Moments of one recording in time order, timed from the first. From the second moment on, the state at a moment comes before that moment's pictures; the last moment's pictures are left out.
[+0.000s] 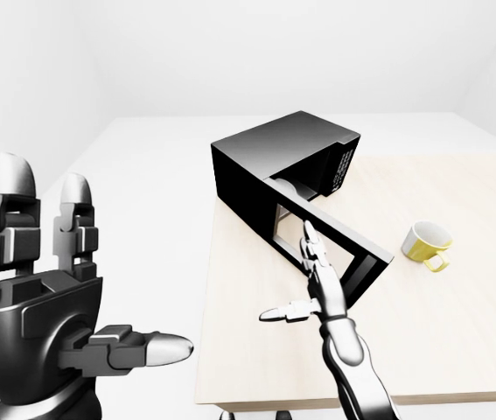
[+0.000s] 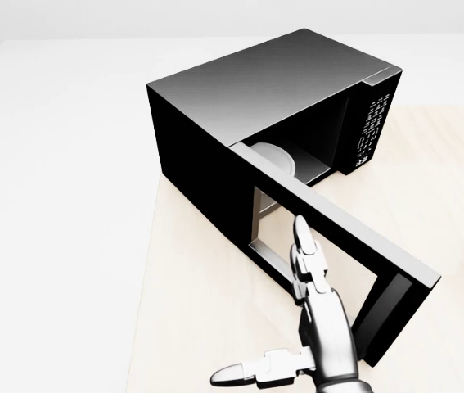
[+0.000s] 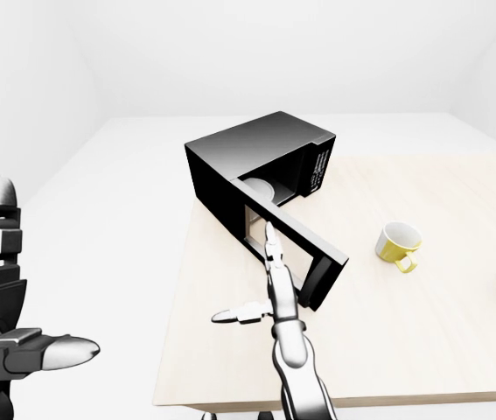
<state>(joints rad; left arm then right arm) 0.29 -0.06 0.25 -1.04 -0.28 0.09 -0.21 0.17 0.01 0.23 -0.22 -0.10 0.02 -0.08</state>
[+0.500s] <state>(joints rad) 0.31 -0.07 0.23 -1.04 -0.26 0.09 -0.22 0.08 0.03 0.16 -0.03 -0.08 -0.03 -0.06</state>
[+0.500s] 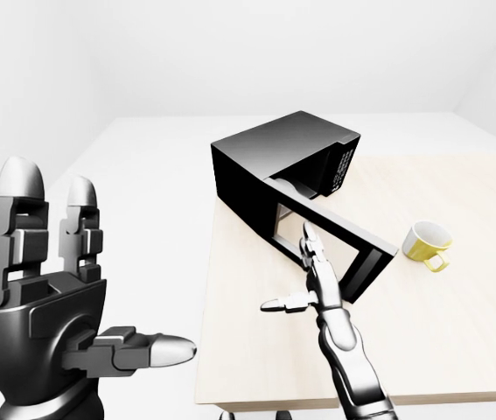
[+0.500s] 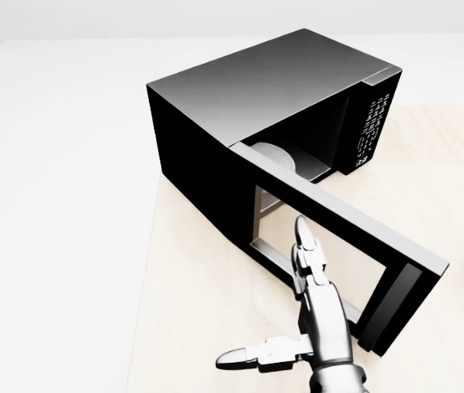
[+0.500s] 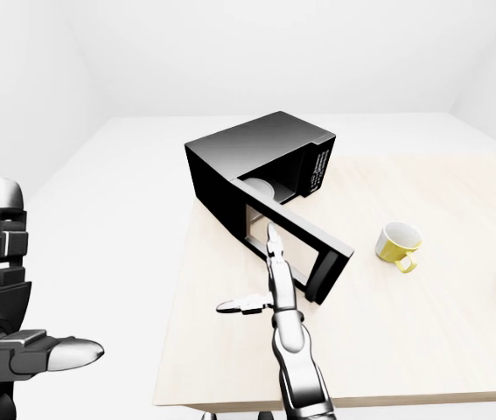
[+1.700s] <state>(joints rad) 0.32 -0.07 0.24 -1.04 -0.27 0.09 -0.22 -0.52 -0.02 -0.02 0.60 -0.05 -0.08 -0.08</state>
